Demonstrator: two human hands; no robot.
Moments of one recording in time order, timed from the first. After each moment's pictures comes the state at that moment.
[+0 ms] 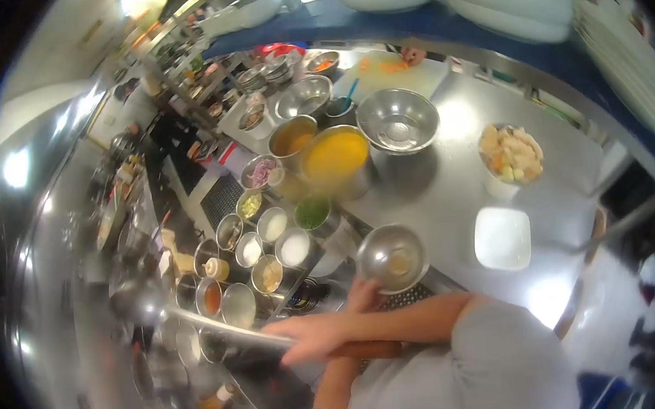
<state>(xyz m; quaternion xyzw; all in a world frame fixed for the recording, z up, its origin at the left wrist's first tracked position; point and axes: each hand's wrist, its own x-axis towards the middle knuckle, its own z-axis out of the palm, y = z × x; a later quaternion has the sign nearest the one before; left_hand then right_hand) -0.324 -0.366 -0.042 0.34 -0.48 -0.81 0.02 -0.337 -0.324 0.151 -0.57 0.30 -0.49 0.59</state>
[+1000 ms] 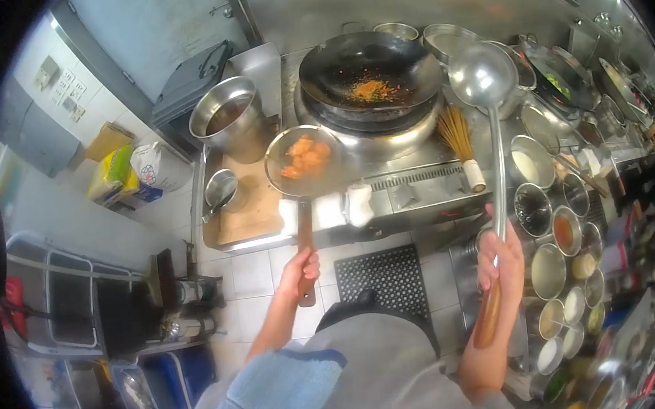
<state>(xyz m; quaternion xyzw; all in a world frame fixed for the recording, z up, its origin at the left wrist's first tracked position) 0.161 -0.128 -0.083 0.29 0.08 -0.46 0.84 -0.062 -0.464 0.141 -0.44 0.21 -0.25 0.84</state>
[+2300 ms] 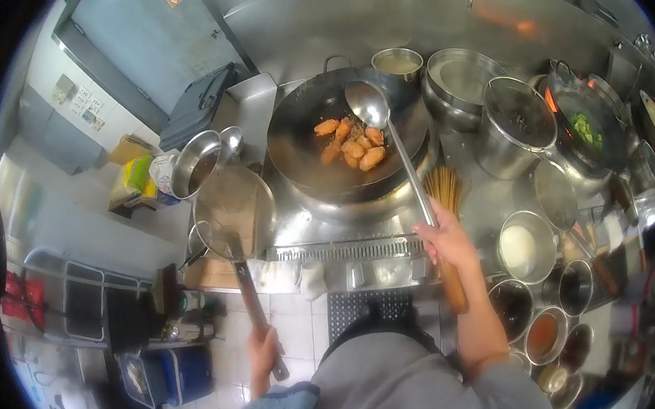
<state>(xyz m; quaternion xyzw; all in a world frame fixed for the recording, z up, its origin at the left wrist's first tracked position) 0.084 -0.234 0.018 0.80 0.14 -0.10 0.58 0.141 -0.694 0.099 -0.64 0.12 0.04 0.75</state>
